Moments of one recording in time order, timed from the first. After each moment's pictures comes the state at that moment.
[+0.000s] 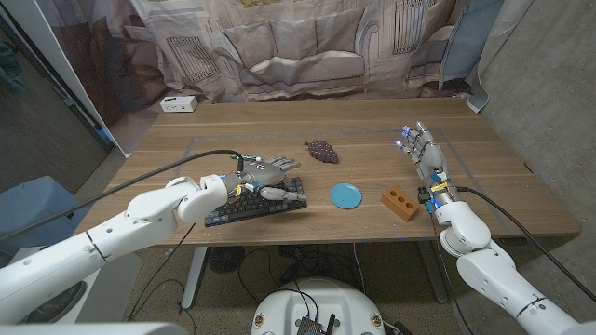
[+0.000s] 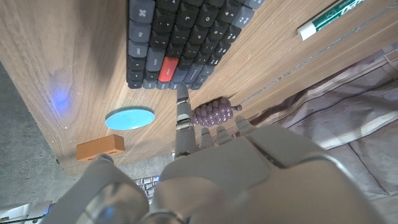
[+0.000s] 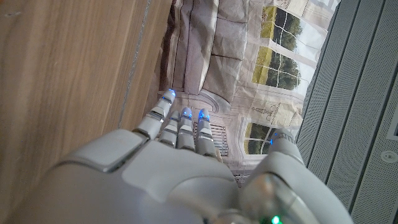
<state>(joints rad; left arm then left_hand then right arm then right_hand) 0.98 1.05 0.53 -2.05 0.72 -0.05 -0.16 0.03 0.02 0.16 0.10 0.23 0.63 0.11 0.20 0.18 -0.11 -0.01 0.21 0.20 -0.17 0.04 0.19 0.19 -0.17 0.11 0.21 0.19 -1.29 -0.61 -0.21 -1.76 0.54 0.42 -0.20 0.18 0.03 0.22 -0.12 0.21 0.29 0.09 0.20 0.18 0.23 0.14 0.21 0.20 0.09 0.08 0.21 0.23 0.34 0.01 0.20 0.17</state>
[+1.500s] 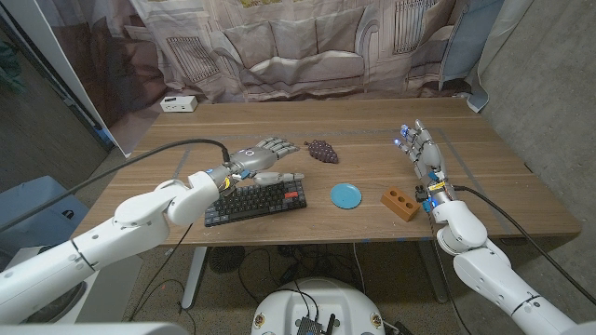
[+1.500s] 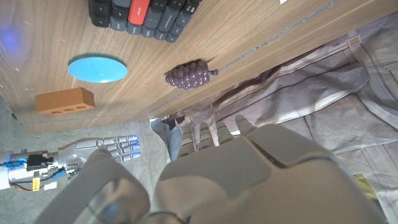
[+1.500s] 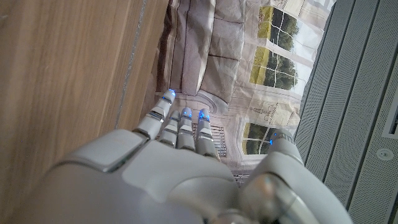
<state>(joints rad) 1.11 1.05 0.40 -2.10 0.61 0.00 0.04 0.09 0.01 0.13 0.07 0.23 0.01 -0.04 0.20 0.18 -0.04 0.02 0.23 0.20 -0.12 0.07 0.20 0.18 -0.17 0.15 0.23 0.19 -1.27 -0.59 -0.22 -1.75 0.53 0.43 -0.19 0.17 0.04 0.22 -0.12 0.21 0.29 0.09 0.20 0.18 0.22 0.14 0.21 0.20 0.09 0.08 0.21 0.23 0.34 0.01 0.20 0.17</state>
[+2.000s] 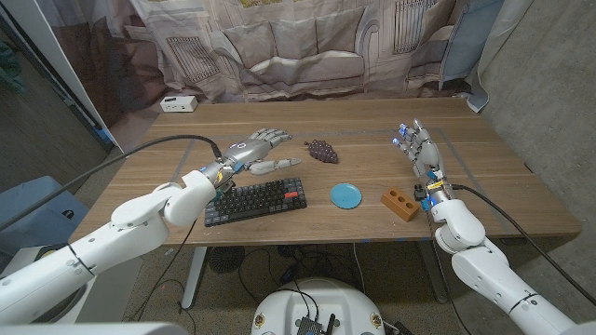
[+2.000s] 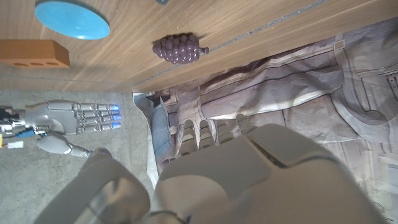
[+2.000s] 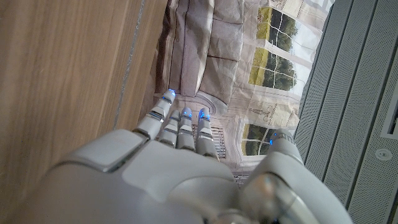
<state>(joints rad) 1.15 1.01 0.34 -2.10 0.51 0.01 0.15 0.10 0.02 0.13 0.06 0.22 0.07 0.00 0.21 0.18 -0.01 0.03 0.24 0.20 -0.08 0.07 0.20 0.18 -0.17 0.16 0.24 0.19 -1.26 -0.58 -0.23 -1.73 0.53 0.44 -0.19 0.17 0.04 0.22 -0.12 0.21 0.30 0.09 0.20 0.18 0.23 0.14 0.21 0.20 0.10 0.08 0.21 0.23 0.34 0.01 0.20 0.17</state>
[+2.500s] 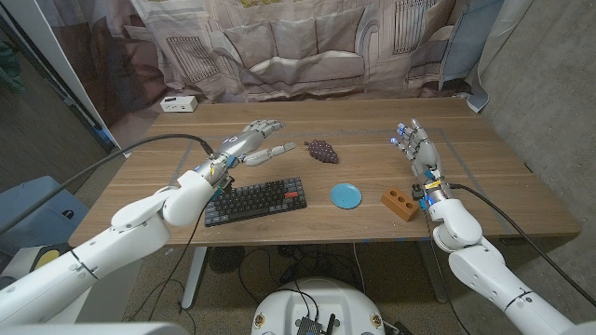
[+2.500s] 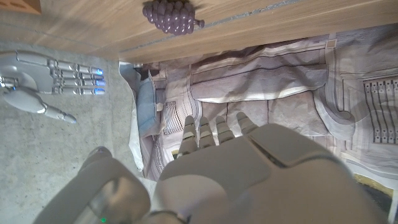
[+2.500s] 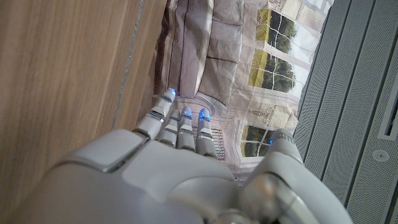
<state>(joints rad) 1.18 0.95 0.29 -2.06 0.40 -0.04 0.25 0.11 0.01 0.13 0.05 0.22 0.12 0.04 0.21 0.18 0.03 0.04 0.25 0.20 -0.05 0.07 0.20 0.18 -0.15 0.18 0.24 0.19 -1.24 -0.57 -0.25 -1.70 0.52 0.45 -0.18 0.17 0.04 0.22 -0.12 0.21 0.30 0.09 0.20 0.18 0.23 0.15 0.21 0.20 0.10 0.08 0.21 0.23 0.34 0.01 0.20 0.17</state>
